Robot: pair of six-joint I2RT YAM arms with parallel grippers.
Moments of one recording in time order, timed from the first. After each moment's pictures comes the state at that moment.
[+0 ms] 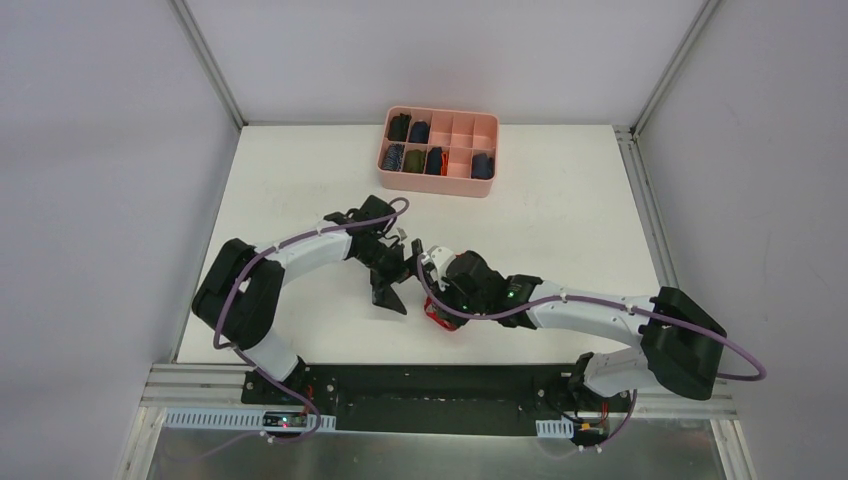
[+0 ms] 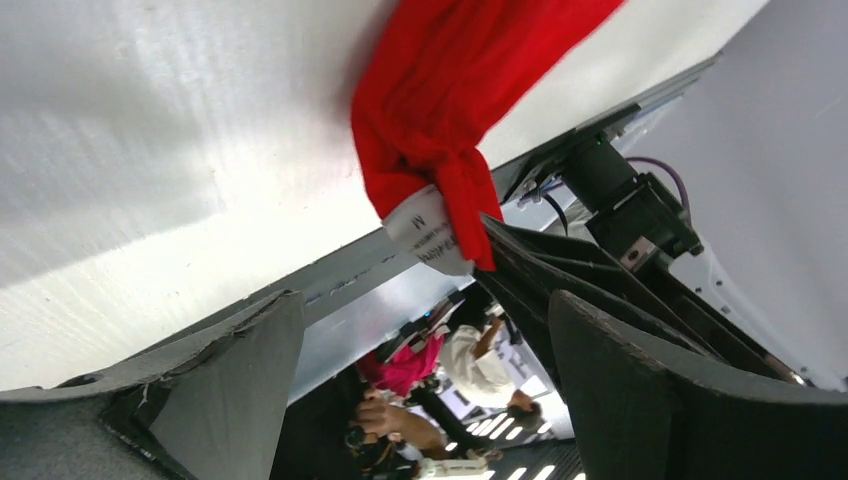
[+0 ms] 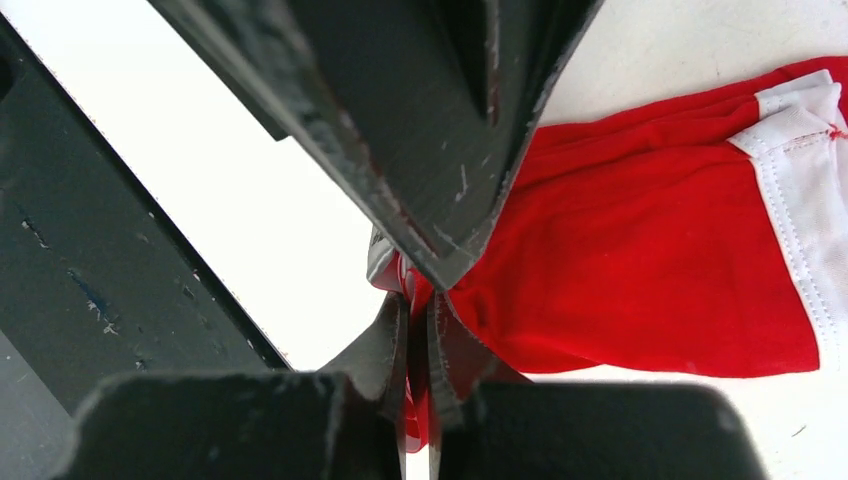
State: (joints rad) left arm -0.56 1.61 0.97 -0.59 0.71 -0.89; right arm 1.07 1.35 0.73 -0.21 -0.04 0.24
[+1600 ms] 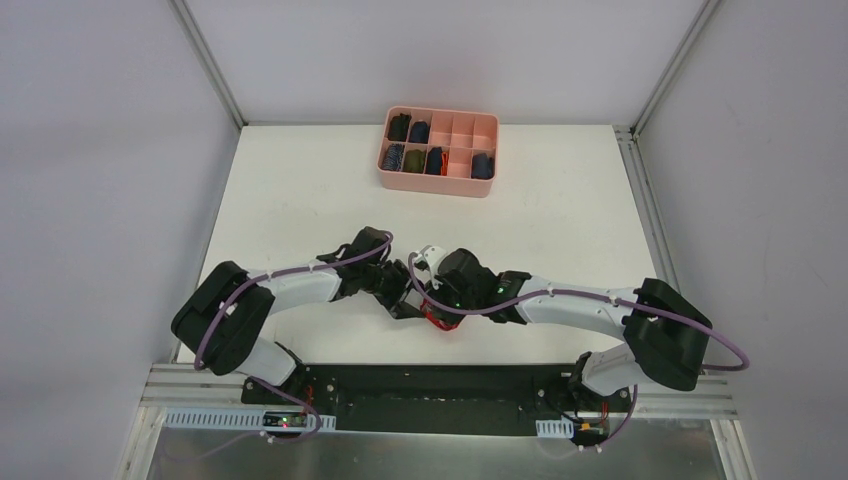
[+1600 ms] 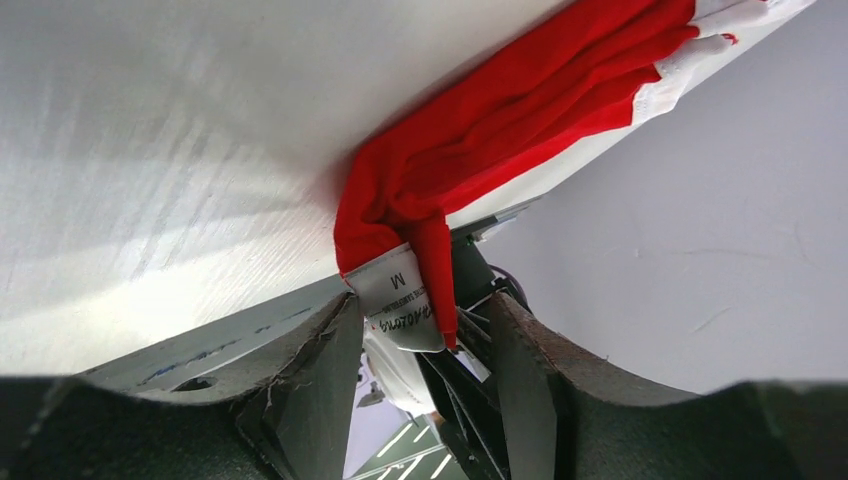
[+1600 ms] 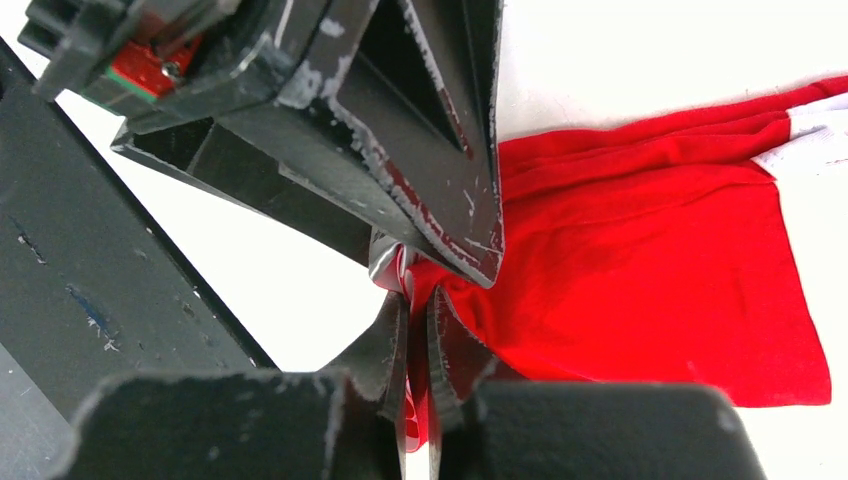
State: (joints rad) left arm -0.64 1.46 0.60 -0.09 0.55 -1.60; right arm 1.07 1.43 0.78 -0.21 -0.06 0.24
